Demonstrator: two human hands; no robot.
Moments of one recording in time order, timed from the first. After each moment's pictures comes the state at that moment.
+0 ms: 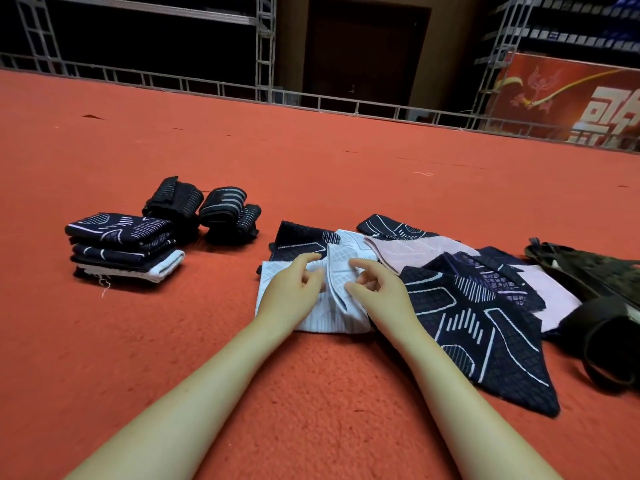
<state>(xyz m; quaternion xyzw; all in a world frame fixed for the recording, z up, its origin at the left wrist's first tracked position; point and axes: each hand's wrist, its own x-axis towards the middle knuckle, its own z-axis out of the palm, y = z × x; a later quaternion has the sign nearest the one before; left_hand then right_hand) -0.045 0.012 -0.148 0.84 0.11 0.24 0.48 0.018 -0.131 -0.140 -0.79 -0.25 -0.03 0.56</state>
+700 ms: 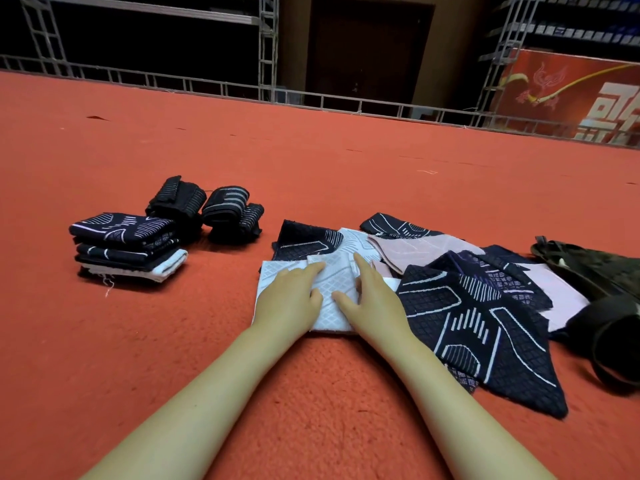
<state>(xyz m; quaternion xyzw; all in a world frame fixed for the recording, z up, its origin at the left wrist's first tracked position) -0.053 0.013 -0.150 0.95 0.13 0.21 0.21 0.010 -0.124 -0.150 -0.90 -0.30 -0.08 0.31</state>
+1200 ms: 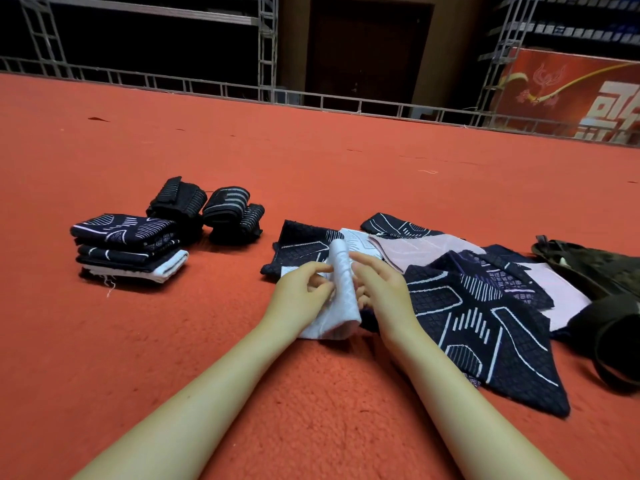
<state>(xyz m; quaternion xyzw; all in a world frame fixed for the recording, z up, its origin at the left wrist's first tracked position) -0.048 0.006 -0.148 0.83 0.10 0.24 0.49 -0.006 -0.120 -0.123 -0.67 -0.18 0.08 0.72</state>
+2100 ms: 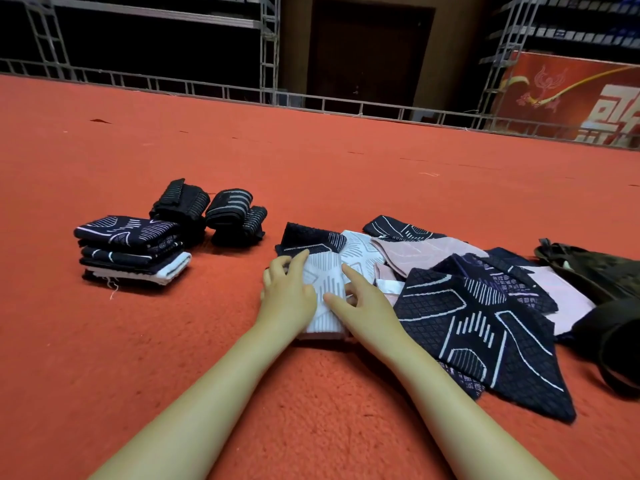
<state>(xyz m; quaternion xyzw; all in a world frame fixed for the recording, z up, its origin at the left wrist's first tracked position) -0.052 0.017 -0.149 0.89 0.21 0.22 0.33 -0.011 -0.115 -0.138 -0.84 -0.31 0.02 0.44</state>
